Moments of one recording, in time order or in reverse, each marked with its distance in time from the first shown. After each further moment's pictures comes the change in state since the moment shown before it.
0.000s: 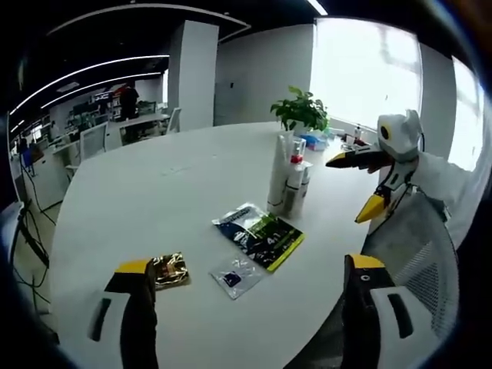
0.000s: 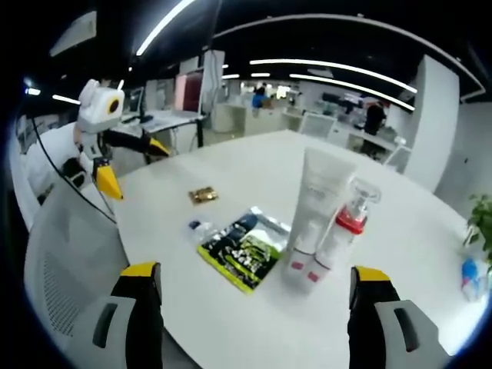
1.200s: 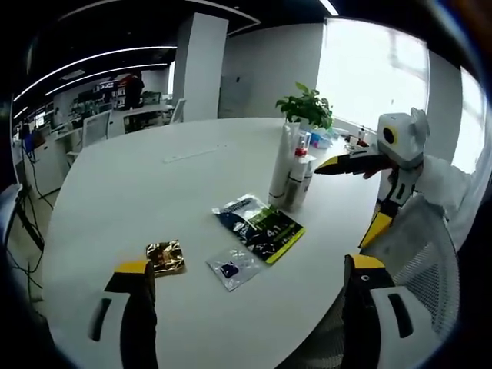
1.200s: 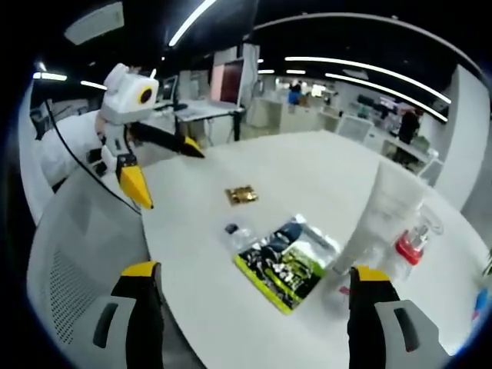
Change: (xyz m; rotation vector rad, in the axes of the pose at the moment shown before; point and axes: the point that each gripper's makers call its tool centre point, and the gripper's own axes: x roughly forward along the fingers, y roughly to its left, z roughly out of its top) left arm 0.003 0.000 -0.014 -0.048 0.017 -0.003; right arm 0.033 0.057 0.014 -0.097 0.019 0.173
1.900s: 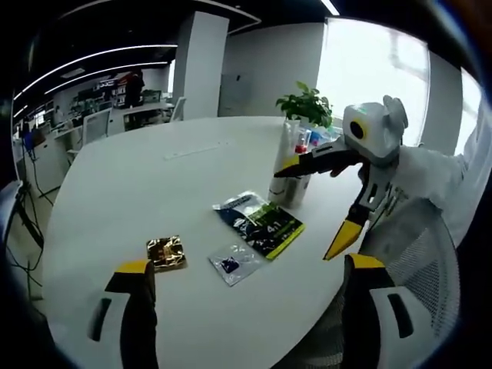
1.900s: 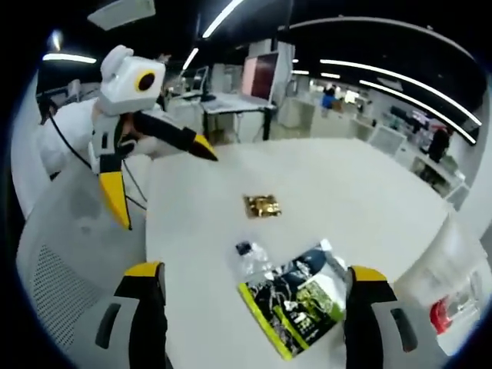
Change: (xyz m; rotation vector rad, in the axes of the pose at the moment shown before) left arm -0.003 0.002 -0.006 -0.009 0.009 0.006; right arm 0.057 0.012 0.028 -0.115 -0.002 0.155
